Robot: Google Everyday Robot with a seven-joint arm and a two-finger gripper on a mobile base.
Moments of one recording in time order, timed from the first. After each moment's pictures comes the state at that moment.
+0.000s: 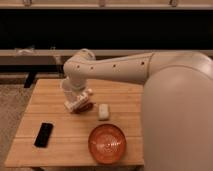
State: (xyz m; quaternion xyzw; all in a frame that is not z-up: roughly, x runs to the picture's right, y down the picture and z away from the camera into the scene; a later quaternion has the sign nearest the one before) arm -0.139 0.027 0.745 -0.17 -0.20 -0.25 0.93
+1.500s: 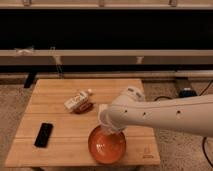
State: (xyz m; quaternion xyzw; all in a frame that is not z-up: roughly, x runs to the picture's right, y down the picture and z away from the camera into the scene) arm 0.029 0.198 0.680 -0.25 -0.09 -0.14 0.95
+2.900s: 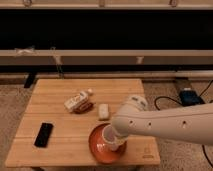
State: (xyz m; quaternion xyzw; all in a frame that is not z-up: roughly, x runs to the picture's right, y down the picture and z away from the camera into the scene) arm 0.049 0.199 0.673 -0.23 -0.09 -0.09 0.96
